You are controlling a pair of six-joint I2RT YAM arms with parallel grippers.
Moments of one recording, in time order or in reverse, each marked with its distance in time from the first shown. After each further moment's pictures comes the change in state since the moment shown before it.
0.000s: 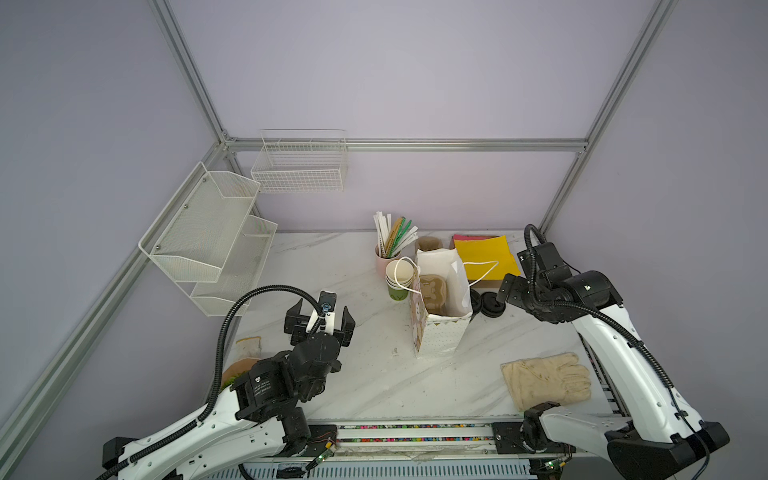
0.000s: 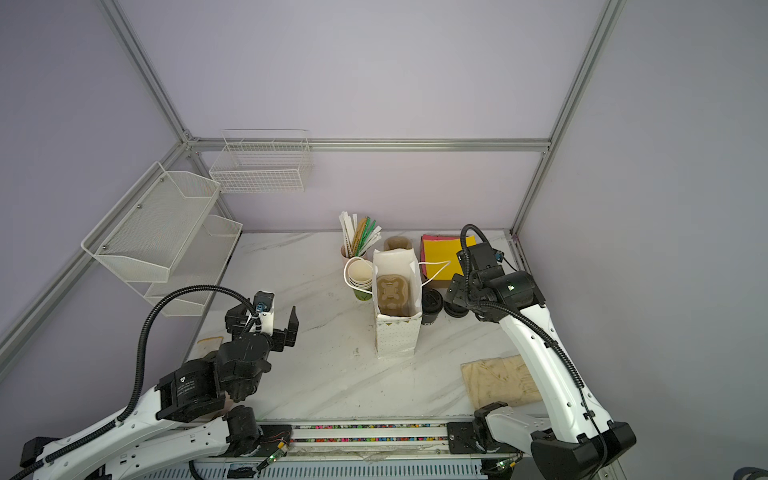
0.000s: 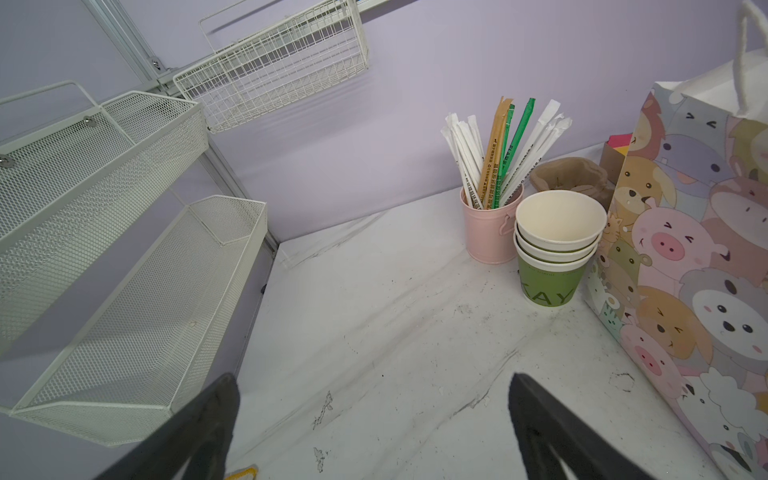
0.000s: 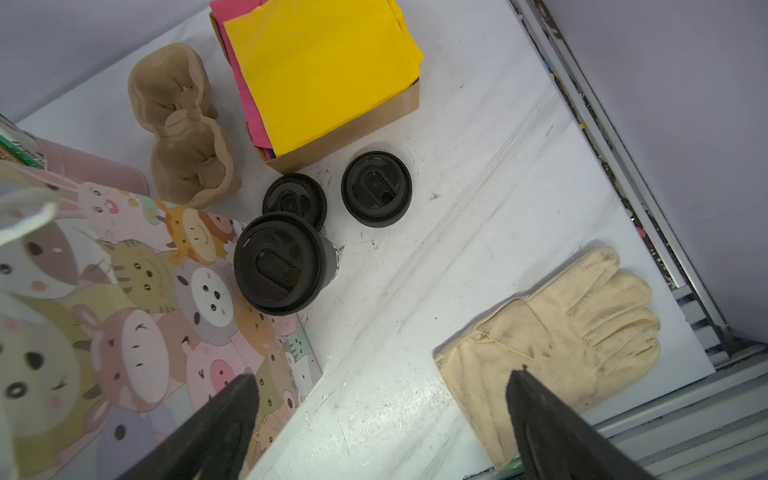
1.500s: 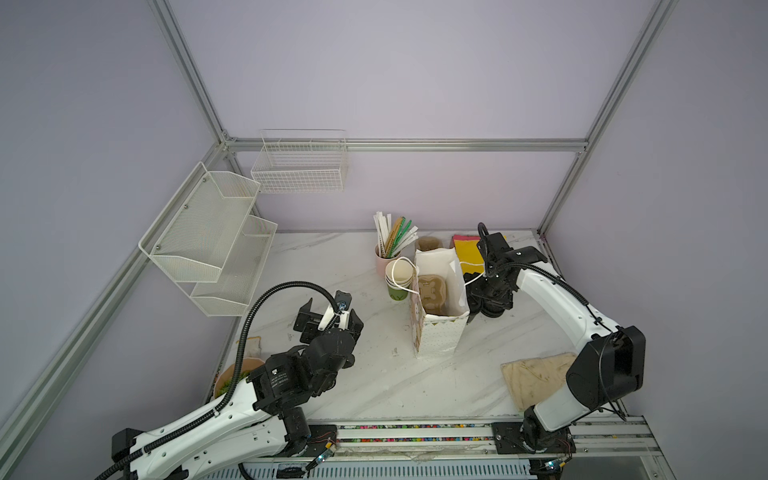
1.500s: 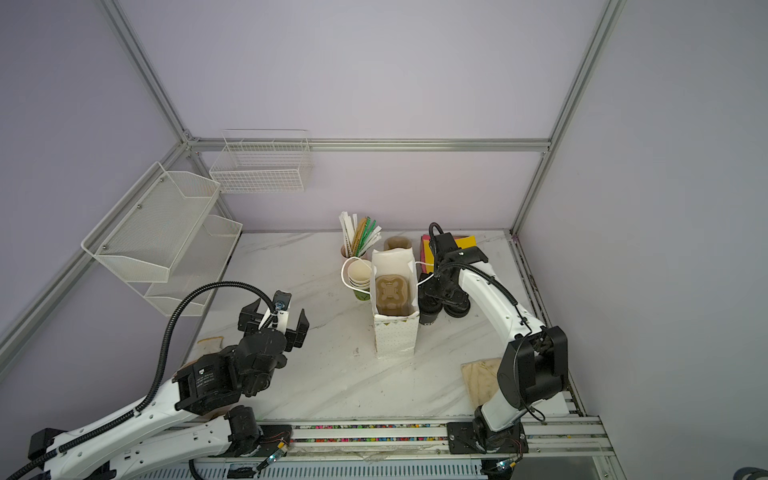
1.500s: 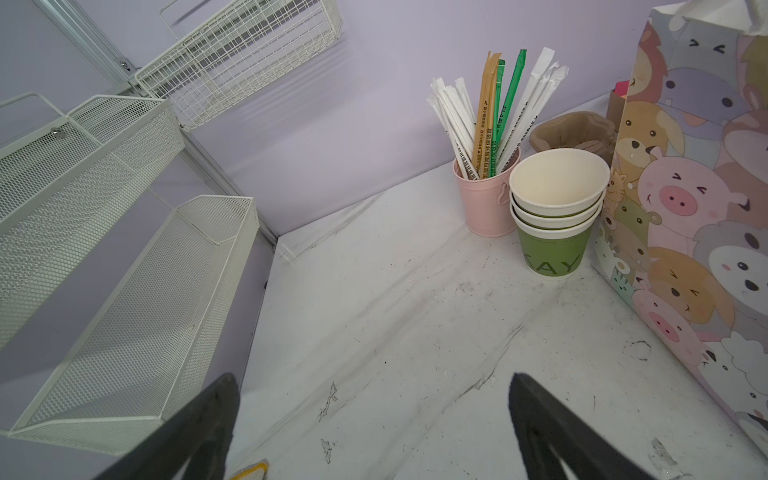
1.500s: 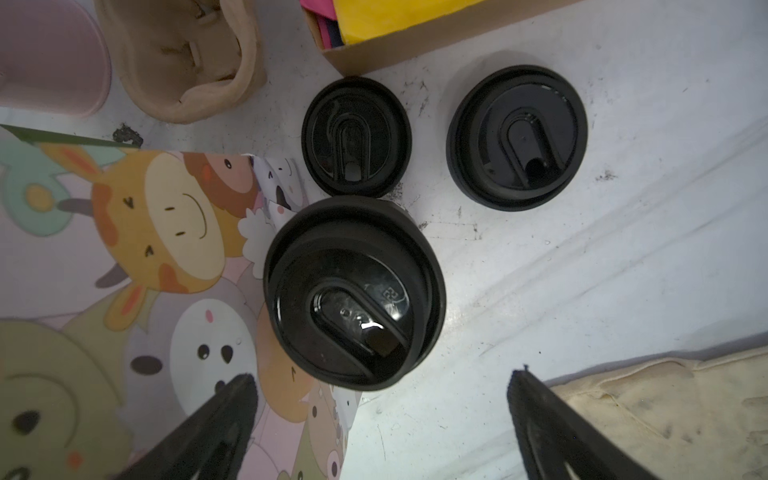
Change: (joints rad) left arm 0.020 0.076 -0.008 0.000 0.031 0.023; right arm 0.002 0.422 0.039 0.165 -0.271 -0.145
